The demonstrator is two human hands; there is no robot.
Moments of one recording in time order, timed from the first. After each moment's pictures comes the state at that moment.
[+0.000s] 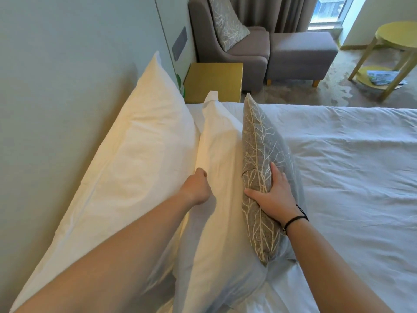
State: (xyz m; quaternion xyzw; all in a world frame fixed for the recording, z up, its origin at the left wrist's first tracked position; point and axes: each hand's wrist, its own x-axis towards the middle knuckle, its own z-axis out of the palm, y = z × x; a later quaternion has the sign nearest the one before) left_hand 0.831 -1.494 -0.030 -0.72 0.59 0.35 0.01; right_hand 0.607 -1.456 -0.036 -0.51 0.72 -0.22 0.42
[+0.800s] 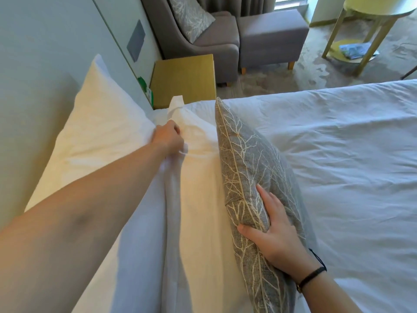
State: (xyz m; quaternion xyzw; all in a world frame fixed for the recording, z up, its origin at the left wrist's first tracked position) left_hand 0.845 -1.746 -0.070 -0.73 0.65 0.19 -0.05; right_hand 0.611 -1.462 -0.054 -0.50 0.70 -0.26 0.45
